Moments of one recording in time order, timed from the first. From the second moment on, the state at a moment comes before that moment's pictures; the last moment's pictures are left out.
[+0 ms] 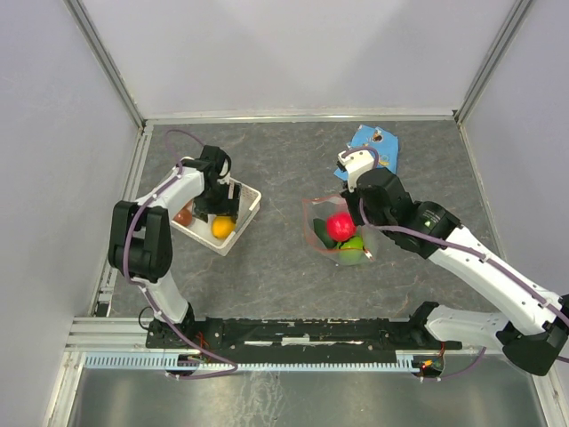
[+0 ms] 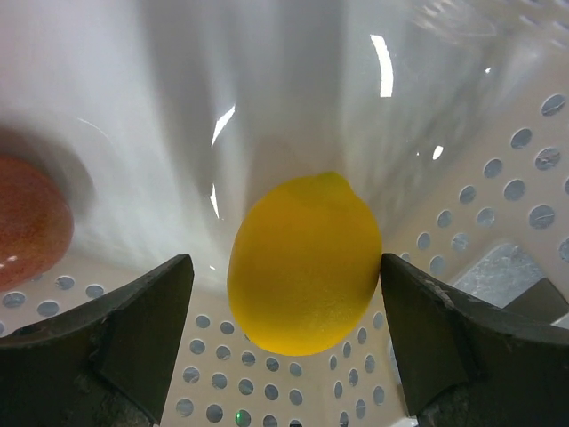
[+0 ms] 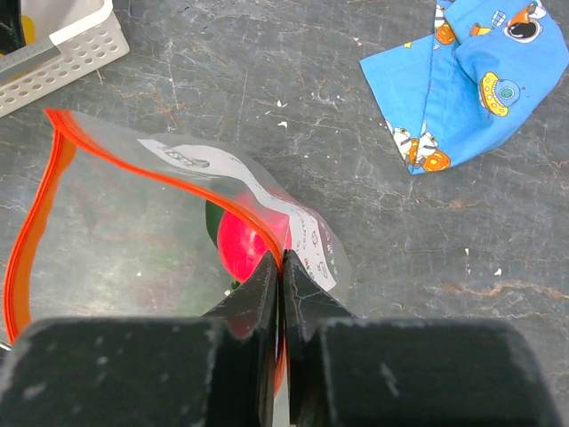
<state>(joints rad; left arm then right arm) -0.22 1.75 1.25 -0.83 -0.02 -0.14 0.80 1.11 1.20 -0.71 0.34 0.11</state>
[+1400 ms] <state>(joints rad) -0.41 1.10 1.02 -0.49 0.17 -0.28 0.80 1.15 1.23 -0.70 0.35 0.11</state>
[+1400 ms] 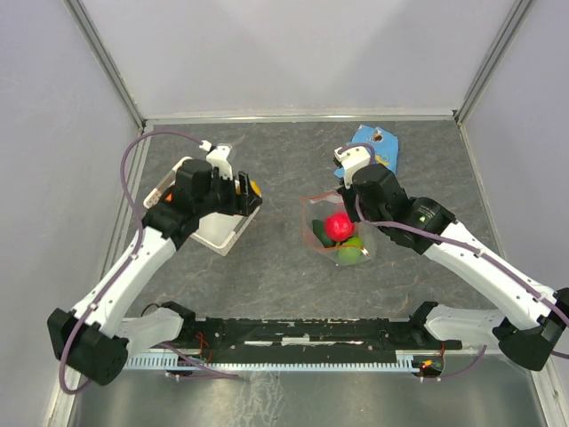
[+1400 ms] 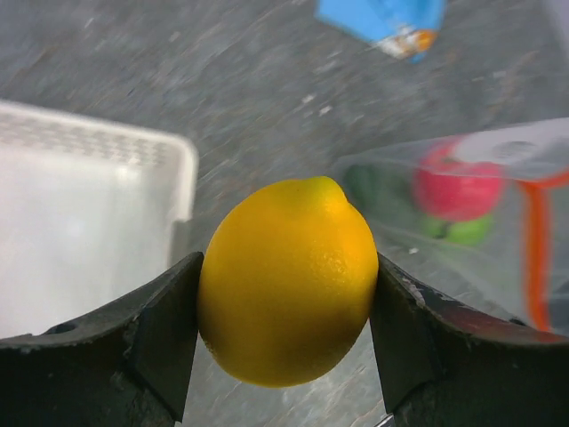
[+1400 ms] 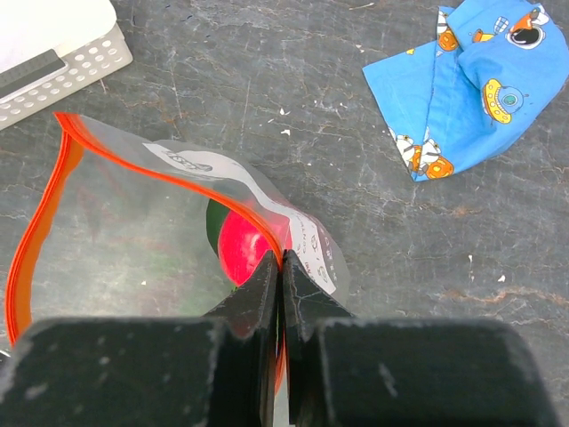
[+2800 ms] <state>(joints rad) -0.91 1.24 0.71 0.58 0.19 -0.07 0.80 1.18 1.24 -0.68 0.26 0.17</state>
